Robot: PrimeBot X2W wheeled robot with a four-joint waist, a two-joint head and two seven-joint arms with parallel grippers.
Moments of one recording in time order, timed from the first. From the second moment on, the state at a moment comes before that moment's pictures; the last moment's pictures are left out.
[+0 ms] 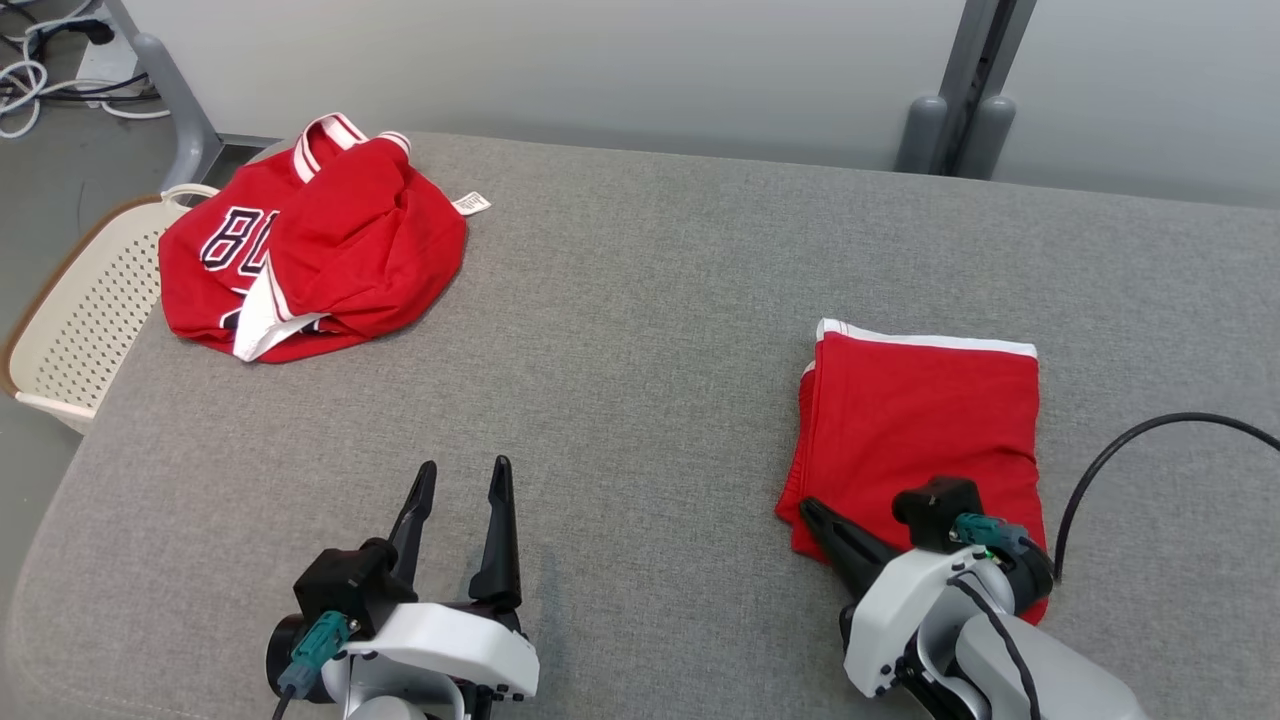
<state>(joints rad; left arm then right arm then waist) -0.11 0.05 -0.34 0.25 -0.46 0.16 -0.26 -0.53 -0.16 0.89 0.85 0.74 0.13 -0.26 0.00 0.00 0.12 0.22</state>
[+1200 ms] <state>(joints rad) -0.04 0.06 -0.24 0.23 -0.35 0.12 -0.26 -0.06 -0.06 0.03 0.13 0.28 0.13 -0.26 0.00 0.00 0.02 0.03</state>
